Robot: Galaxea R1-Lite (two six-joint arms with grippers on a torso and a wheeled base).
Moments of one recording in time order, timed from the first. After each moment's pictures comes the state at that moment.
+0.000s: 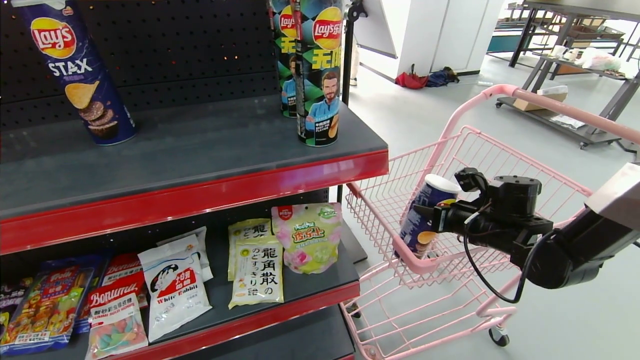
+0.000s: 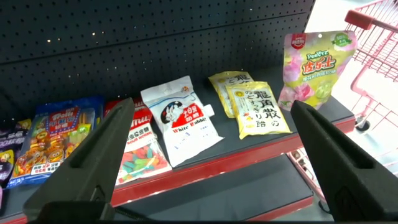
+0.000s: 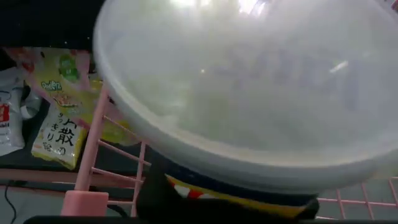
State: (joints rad) left arm 0.00 0.00 0.00 0.00 -0.01 0.03; right arm 0.15 2.10 -0.75 -1.04 0.31 0.12
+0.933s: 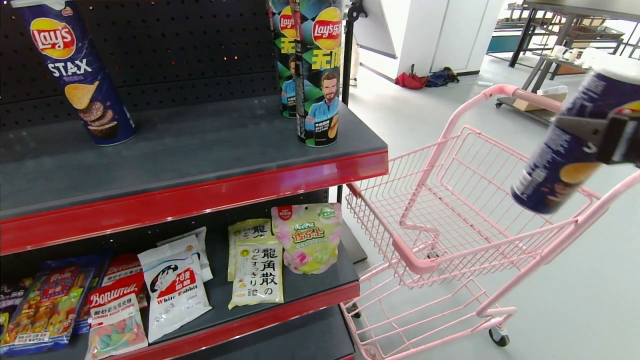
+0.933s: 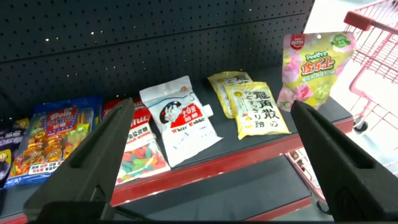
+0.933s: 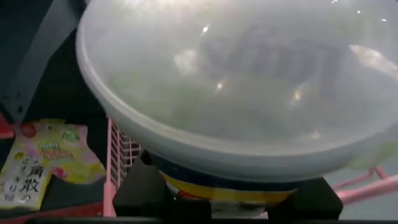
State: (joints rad) left arm 0.00 0.00 0.00 0.00 -0.01 0.02; right arm 0.10 1.23 -0.91 -0.21 -0.01 -0.07
